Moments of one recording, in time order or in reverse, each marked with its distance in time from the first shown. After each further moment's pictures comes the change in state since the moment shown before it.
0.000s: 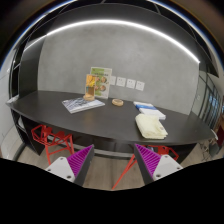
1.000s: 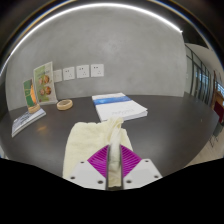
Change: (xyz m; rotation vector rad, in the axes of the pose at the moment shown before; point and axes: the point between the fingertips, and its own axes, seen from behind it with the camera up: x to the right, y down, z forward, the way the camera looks) arm 0.272 -0.003 0.288 -0.061 0.116 0.224
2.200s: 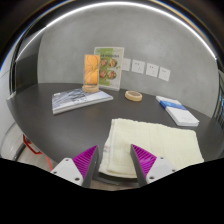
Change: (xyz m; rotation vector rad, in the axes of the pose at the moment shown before) arm -0.278 0.059 -0.052 -0.028 -0.276 -0.272
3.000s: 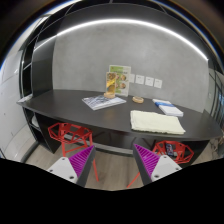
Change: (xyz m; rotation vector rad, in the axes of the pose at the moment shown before) arm -0.124 0.042 -0.265 0.062 0.003 0.038
